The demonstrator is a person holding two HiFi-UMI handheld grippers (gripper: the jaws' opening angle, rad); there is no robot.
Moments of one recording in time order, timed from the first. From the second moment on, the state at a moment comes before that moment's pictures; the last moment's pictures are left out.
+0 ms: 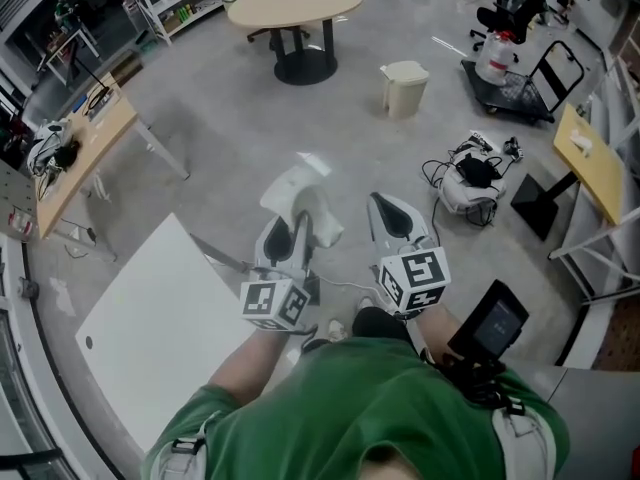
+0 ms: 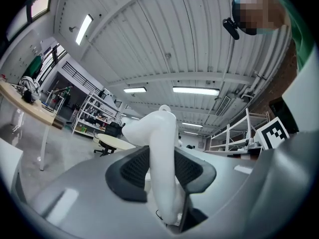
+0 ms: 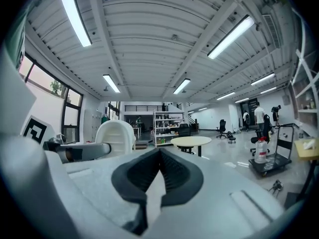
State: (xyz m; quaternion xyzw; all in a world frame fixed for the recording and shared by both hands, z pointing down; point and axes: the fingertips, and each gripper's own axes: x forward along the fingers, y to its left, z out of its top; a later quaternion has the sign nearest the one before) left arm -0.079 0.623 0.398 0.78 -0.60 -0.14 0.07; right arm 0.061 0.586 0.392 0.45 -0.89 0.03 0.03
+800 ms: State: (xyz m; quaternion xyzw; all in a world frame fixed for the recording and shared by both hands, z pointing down) left arm -0.059 0.493 0.382 0.76 -0.64 -0.14 0.05; right arm 0.074 0.442 0.381 0.40 -0.92 0.04 0.00
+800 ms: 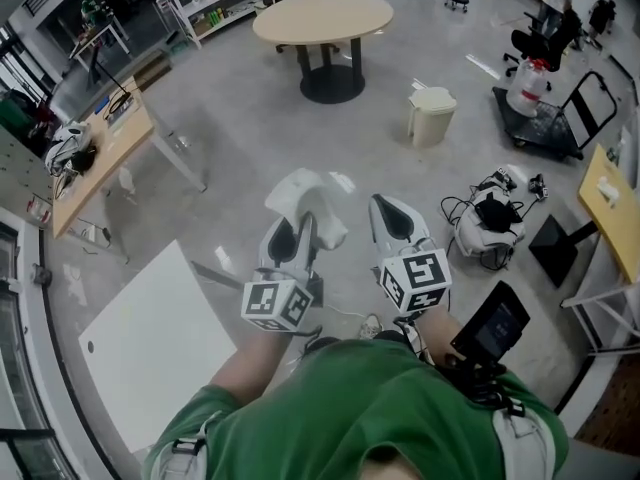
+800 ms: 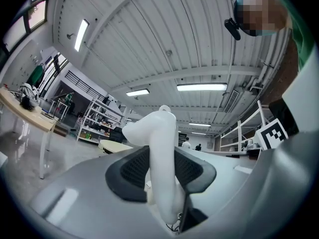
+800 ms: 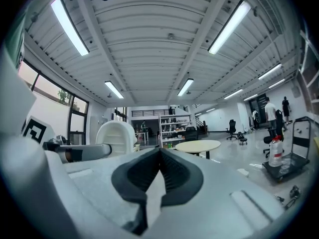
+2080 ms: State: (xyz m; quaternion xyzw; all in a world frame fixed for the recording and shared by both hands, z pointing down) left arm -0.062 0.321 0.400 0.76 -0.63 -0.14 0.07; right arm 0.061 0.278 0.401 0.40 -0.92 0.05 0.02
